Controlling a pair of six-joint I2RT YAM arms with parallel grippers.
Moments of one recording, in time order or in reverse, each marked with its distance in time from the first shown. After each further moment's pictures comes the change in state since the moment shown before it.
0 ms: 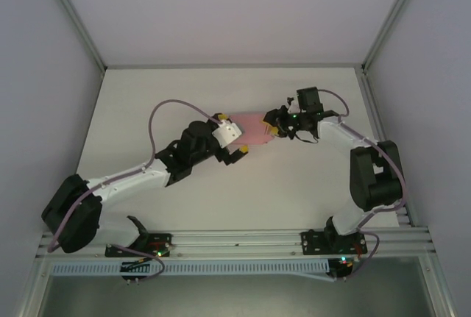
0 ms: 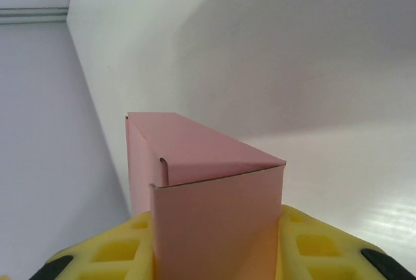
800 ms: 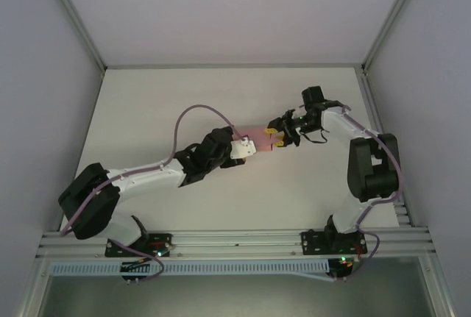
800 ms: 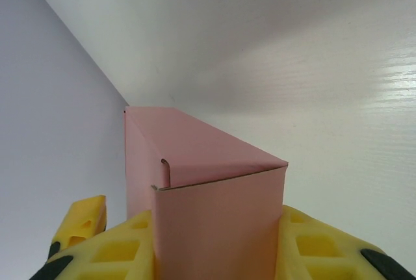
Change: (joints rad) left arm -0.093 0.136 0.066 -0.113 -0.238 0.280; right arm -0.058 0.074 0.120 -0.428 -0.253 -0.062
